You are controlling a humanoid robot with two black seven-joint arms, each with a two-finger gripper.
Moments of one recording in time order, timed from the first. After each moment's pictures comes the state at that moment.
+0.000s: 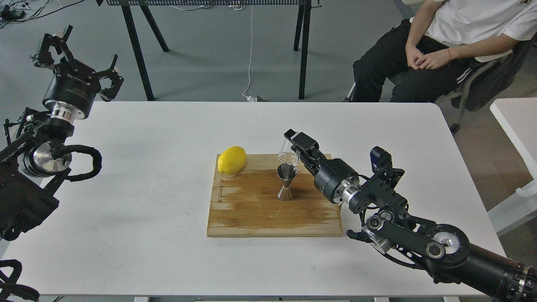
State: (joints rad) left arm -0.70 0.45 -0.86 -0.68 -0.02 -0.43 -0.44; right arm 0.55 -0.26 0.44 1.32 -0.96 -0.32 0.13
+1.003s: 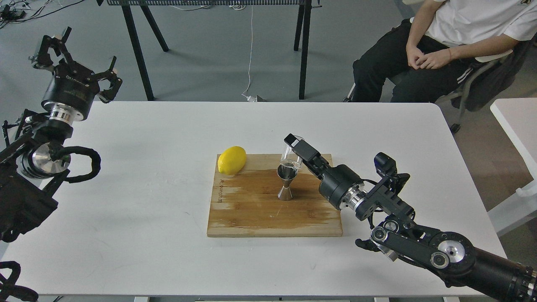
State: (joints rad) left arm -0.70 0.45 -0.86 -0.68 -0.02 -0.43 -0.44; right arm 0.54 -0.31 0.39 1.33 -1.01 -0.34 0.23
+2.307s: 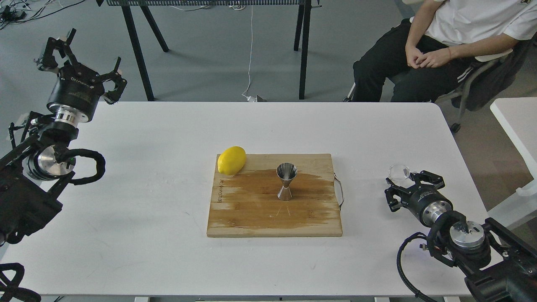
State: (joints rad) left arm -0.69 0.44 -0.86 -0.69 -0.02 -0.44 -0.46; right arm 0.26 -0.32 0.98 0.92 0.38 0.01 0.01
